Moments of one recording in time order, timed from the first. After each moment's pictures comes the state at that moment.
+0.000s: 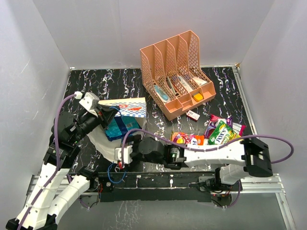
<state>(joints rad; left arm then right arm) -0.40 0.62 0.89 -0.27 0.39 -0.10 1.41 1.44 0.99 0.09 0.14 -0.60</state>
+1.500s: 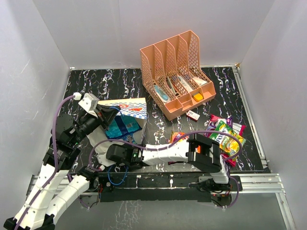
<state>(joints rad) -0.44 0.60 0.89 -0.25 0.34 -0.12 1.40 1.99 1.42 -0.32 0.46 -0.77</state>
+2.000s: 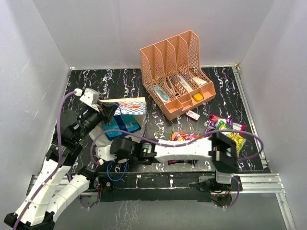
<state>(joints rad) -0.45 0.65 0.89 -0.24 0.21 -0.15 1.40 1.79 1.41 -0.34 0.33 -0.64</state>
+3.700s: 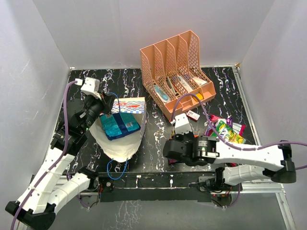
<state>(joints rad) -0.45 0.79 0.97 -0.24 0.00 -0.18 1.39 1.11 1.08 -1.13 0.92 0.80</state>
